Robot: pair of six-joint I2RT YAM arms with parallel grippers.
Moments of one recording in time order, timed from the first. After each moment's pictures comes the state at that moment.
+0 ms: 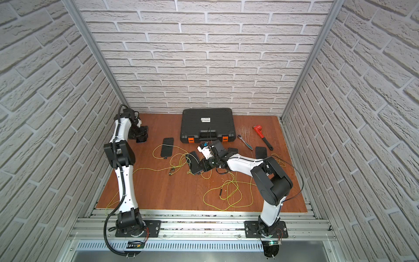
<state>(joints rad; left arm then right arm) 0.23 2.69 2.61 -1.24 0.06 0.07 0.58 1.78 1.03 -0.13 -0.49 0.26</state>
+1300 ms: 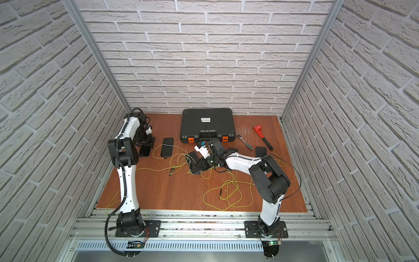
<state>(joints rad) 0.11 2.57 2.38 -1.44 -0.09 0.25 0.58 1.81 1.07 -0.11 -0.59 0.21</state>
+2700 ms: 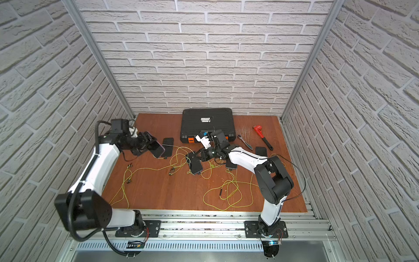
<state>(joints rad) 0.01 1.32 1.20 -0.80 0.45 -0.76 0.52 1.78 1.17 -0.08 -0.73 0.33</state>
